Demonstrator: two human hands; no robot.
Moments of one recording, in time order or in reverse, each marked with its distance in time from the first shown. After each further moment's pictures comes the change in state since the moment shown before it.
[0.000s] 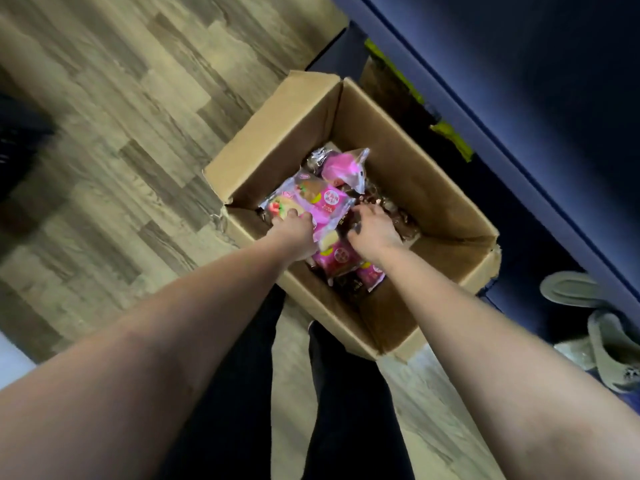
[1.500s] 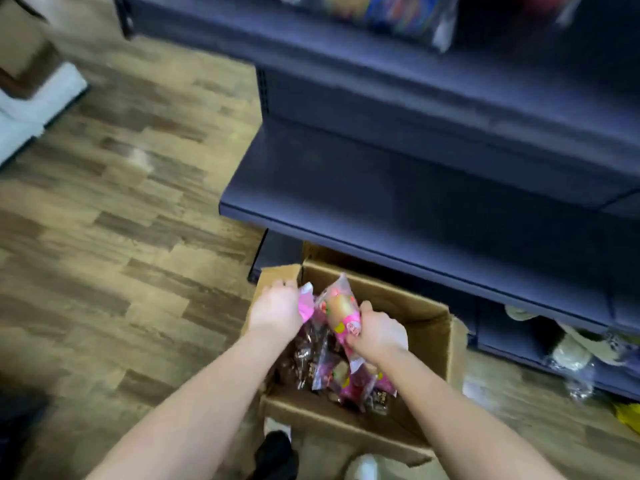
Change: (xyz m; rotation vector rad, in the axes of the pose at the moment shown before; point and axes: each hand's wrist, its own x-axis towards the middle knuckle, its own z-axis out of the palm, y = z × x) left_hand -0.091 -0.017 -0.204 0.188 0.536 0.346; right_hand -0.093 -0.094 -0.105 0.033 0.320 0.309
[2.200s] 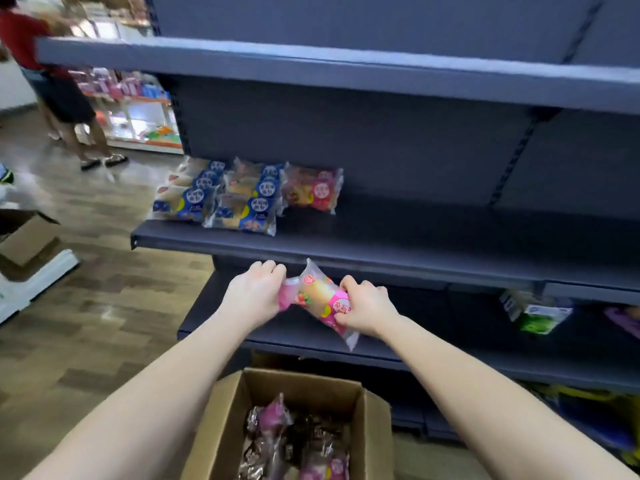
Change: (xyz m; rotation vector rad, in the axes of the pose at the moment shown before) left_hand -0.125 0.170 -0.223 0.237 0.678 0.529; right_hand -0.167 0.118 -0.250 0.081 0.510 -0.232
